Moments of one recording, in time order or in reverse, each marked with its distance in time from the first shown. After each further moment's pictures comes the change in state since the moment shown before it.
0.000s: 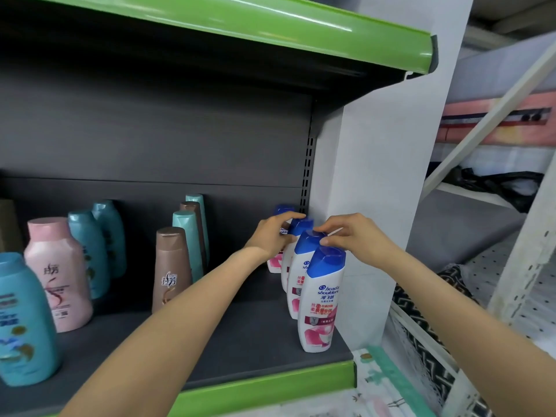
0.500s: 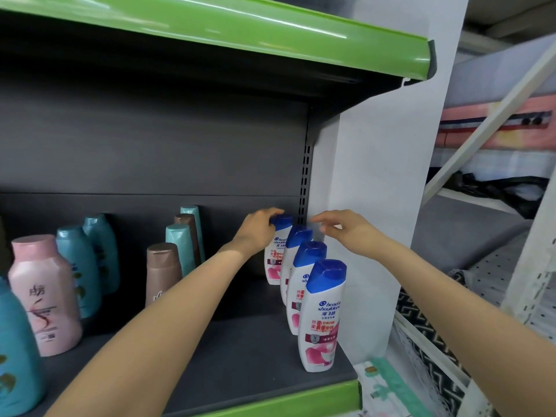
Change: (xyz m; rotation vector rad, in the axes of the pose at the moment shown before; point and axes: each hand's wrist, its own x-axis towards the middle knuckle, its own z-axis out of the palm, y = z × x) left_hand 0.035 -0.012 -0.023 0.173 0.056 -0.065; right_hand 0.037 0.003 -0.007 -0.151 -0.026 -0.010
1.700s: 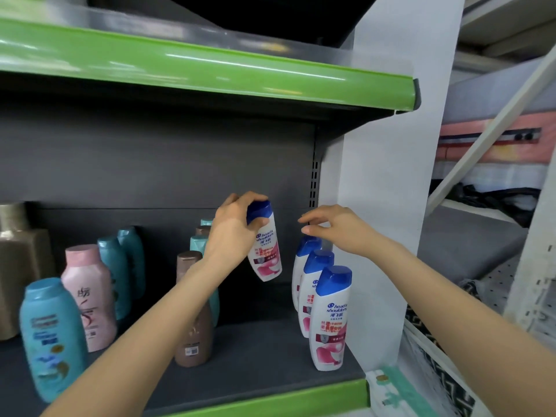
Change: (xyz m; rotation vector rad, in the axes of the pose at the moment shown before) left_hand -0.092 0.046 -0.086 -0.006 0.445 0.117; right_hand -0.013 -0.060 -0.008 -0.048 0.004 -0.143
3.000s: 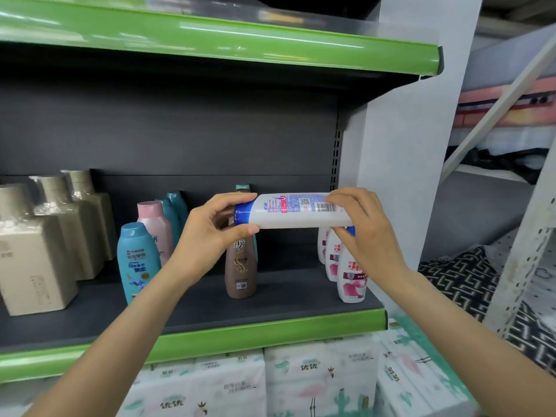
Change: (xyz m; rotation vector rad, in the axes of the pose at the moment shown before) left_hand -0.110 -0.015 -0.108 -0.567 -0.156 -0.095; right_hand -0.103 -0.047 0.069 -0.257 0.687 -0.424
